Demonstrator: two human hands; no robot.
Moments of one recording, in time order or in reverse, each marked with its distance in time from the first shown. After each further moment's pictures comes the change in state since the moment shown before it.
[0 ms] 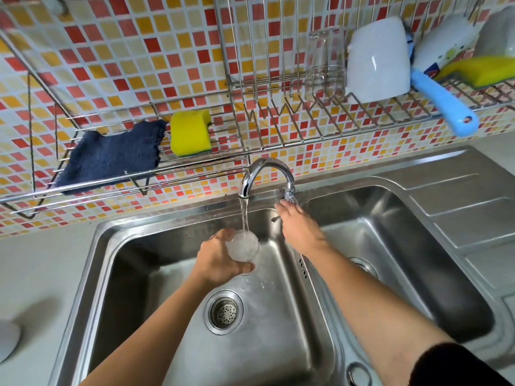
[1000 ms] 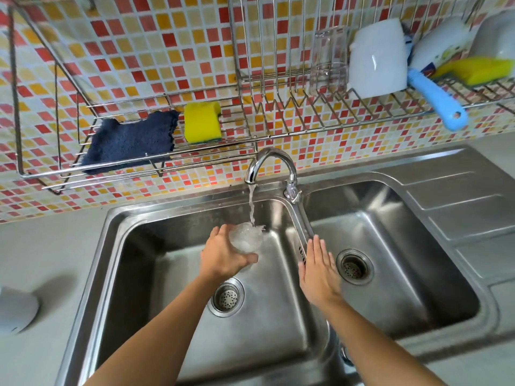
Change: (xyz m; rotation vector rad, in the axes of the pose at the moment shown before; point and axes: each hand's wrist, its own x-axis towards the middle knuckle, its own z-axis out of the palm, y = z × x) left_hand -0.026 0.000 0.015 -0.038 0.127 -0.089; right_hand -0.124 -0.004 0.058 0.089 -0.101 0.363
